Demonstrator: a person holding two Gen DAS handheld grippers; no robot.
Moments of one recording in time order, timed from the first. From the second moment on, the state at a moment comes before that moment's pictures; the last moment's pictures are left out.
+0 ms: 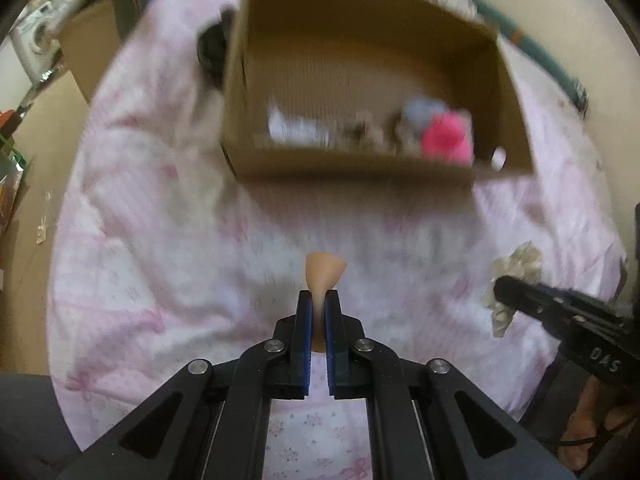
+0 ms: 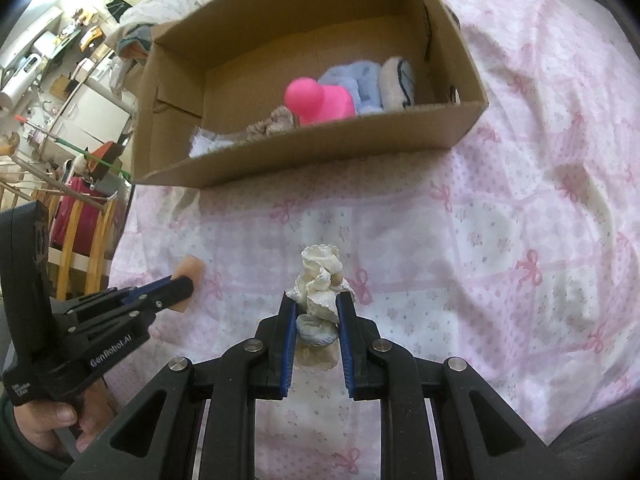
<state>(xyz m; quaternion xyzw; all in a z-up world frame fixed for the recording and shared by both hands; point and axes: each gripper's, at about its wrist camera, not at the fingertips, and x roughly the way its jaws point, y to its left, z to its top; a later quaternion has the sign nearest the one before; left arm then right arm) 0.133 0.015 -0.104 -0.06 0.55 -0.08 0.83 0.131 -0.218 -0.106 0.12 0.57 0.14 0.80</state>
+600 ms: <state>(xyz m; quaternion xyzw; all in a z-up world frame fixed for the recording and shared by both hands) 0.179 -0.002 -0.021 -0.06 0.44 -0.09 0.89 0.162 -0.230 -0.038 0.11 0.44 0.17 0.87</state>
